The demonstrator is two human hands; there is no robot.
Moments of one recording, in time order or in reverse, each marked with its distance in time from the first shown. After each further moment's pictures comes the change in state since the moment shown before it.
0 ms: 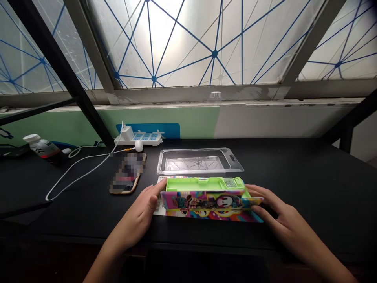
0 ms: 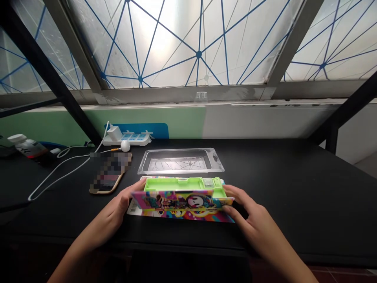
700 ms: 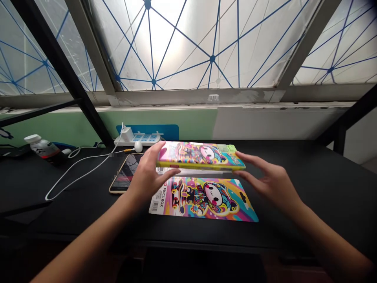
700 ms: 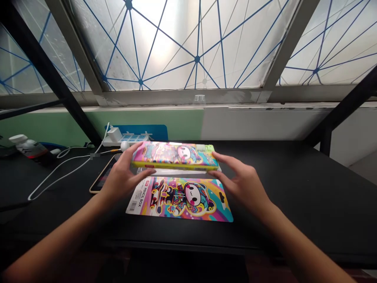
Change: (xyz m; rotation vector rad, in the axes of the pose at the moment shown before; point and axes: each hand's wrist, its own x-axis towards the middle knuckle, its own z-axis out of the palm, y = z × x) left_hand 0.077 0.034 -0.015 0.269 0.478 0.367; right_hand 0.075 -0.033 -0.019 -0.031 0.248 -0.179
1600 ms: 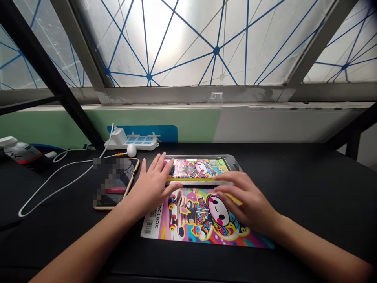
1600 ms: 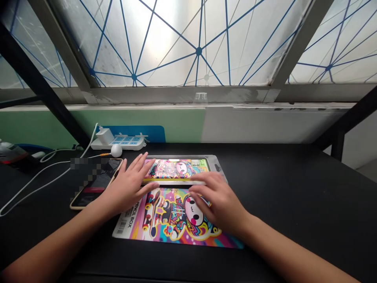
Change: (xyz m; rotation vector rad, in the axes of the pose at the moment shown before) left_hand 0.013 -0.021 0.032 0.510 -0.537 -0.008; right_hand 0.006 -0.003 0.052 -0.041 -0.104 -0.570
